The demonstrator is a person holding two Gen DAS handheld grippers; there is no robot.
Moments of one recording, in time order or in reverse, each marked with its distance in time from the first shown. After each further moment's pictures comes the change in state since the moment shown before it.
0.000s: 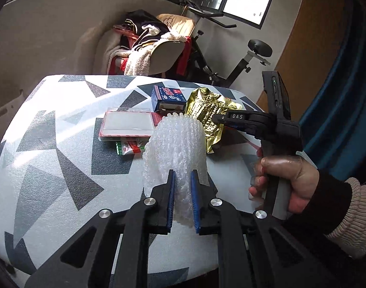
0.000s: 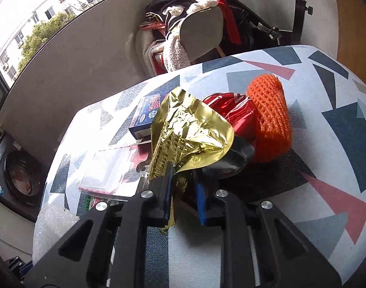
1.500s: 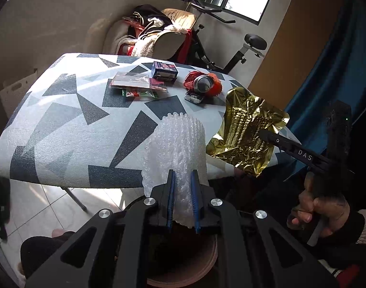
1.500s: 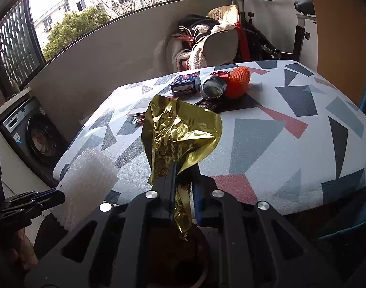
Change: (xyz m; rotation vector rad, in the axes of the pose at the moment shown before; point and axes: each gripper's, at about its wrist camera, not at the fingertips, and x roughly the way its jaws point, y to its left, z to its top) left arm -0.091 -0.038 -0.106 -0.035 0.050 0.009; right arm -0.193 -0.007 -0.164 -0.186 -0.085 0.069
